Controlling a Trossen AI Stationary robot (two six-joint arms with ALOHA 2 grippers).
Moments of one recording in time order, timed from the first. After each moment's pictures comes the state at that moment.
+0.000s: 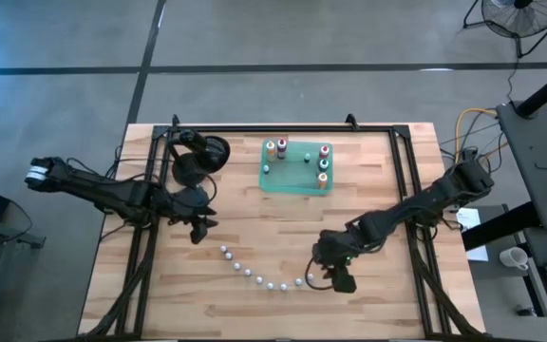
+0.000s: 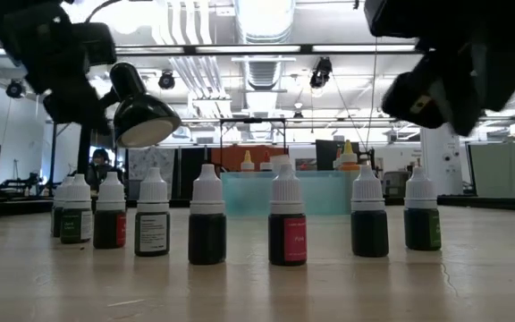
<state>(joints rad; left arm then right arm) -0.19 0.80 0.53 -0.49 -0.17 -0.60 0.40 1.59 0.97 -0.42 -0.24 0.46</state>
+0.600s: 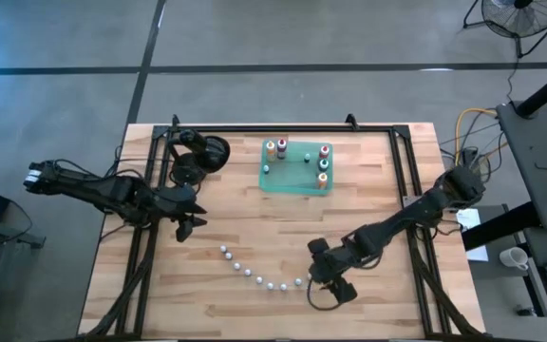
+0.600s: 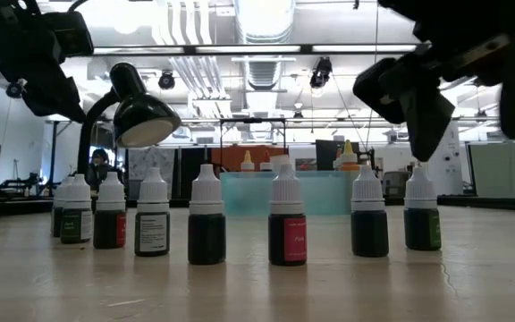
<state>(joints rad) -0.20 0.60 0.53 -0.66 -0.12 -0.59 0.47 1.68 1.00 -0.33 -0.10 0.13</state>
